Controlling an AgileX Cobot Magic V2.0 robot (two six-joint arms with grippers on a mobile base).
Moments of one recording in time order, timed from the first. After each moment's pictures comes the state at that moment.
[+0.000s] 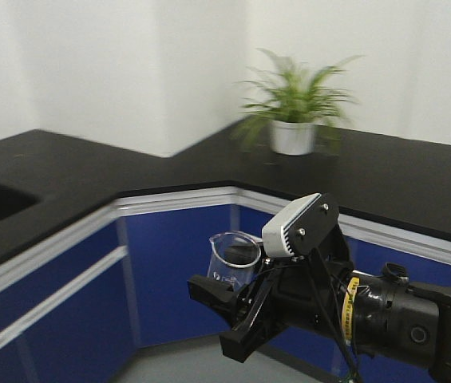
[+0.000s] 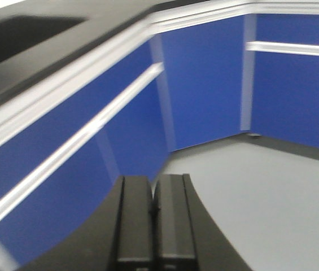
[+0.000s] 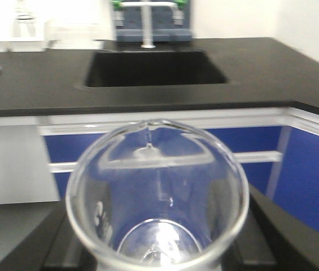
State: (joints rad) left arm -0.01 -0.02 0.03 0.06 0.36 0.02; right arm 0.47 1.45 -0.96 -1.20 -0.50 1.10
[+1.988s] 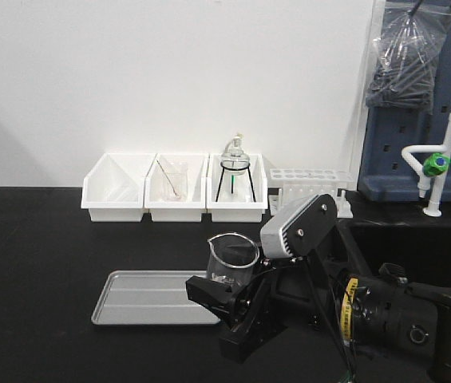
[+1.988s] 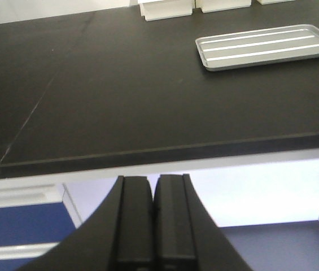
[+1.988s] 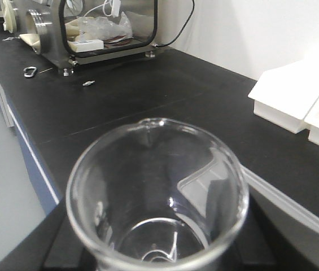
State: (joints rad) left arm -0.01 -0.02 0.03 0.06 0.36 0.02; right arm 0.47 1.45 -0.96 -1.20 -0.50 1.10
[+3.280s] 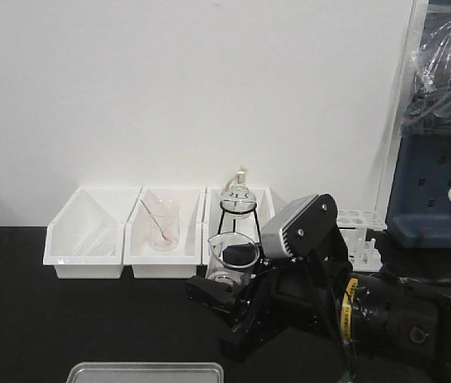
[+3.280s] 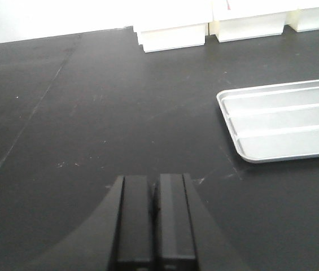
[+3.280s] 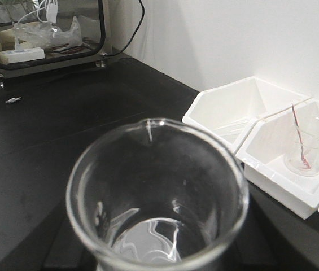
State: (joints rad) left arm -0.01 -0.02 0.03 0.06 0.36 0.02; right arm 0.47 1.45 -0.96 -1.20 -0.50 1.10
